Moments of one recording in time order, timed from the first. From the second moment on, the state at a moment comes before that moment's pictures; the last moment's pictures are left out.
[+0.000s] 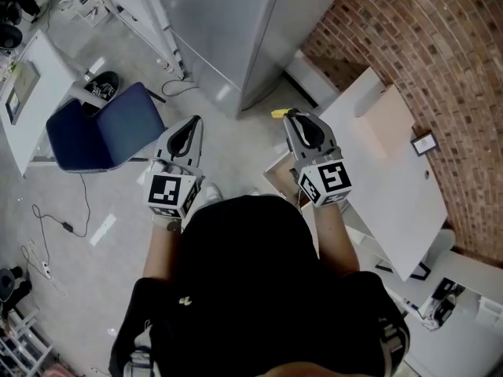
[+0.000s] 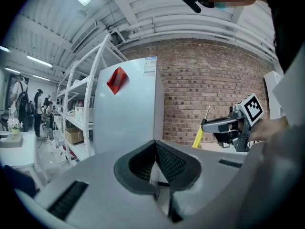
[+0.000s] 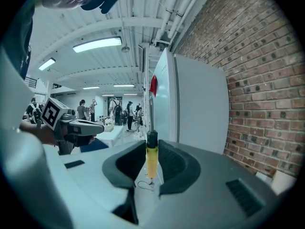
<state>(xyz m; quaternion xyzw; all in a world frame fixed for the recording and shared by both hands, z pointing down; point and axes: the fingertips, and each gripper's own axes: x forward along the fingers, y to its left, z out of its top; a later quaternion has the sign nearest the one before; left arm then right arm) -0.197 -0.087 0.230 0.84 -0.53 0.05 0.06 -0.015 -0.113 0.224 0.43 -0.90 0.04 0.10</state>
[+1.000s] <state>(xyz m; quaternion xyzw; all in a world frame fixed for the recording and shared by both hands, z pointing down) -0.186 -0.078 0.228 0.85 -0.52 0.04 0.06 -0.013 -0.101 0.230 0.44 -0.89 0.04 0.10</state>
